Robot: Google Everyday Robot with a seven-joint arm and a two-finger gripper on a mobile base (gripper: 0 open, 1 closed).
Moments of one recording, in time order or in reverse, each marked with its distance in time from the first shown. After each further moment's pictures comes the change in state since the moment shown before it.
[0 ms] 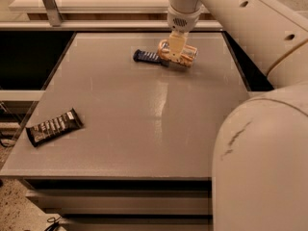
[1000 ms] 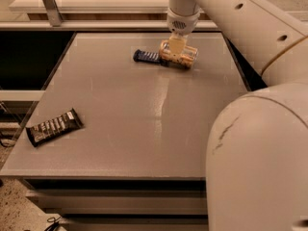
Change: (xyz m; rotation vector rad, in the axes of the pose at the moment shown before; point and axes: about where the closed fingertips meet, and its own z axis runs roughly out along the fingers) arm 0.002 0.002 0.011 -0.030 0.019 -0.001
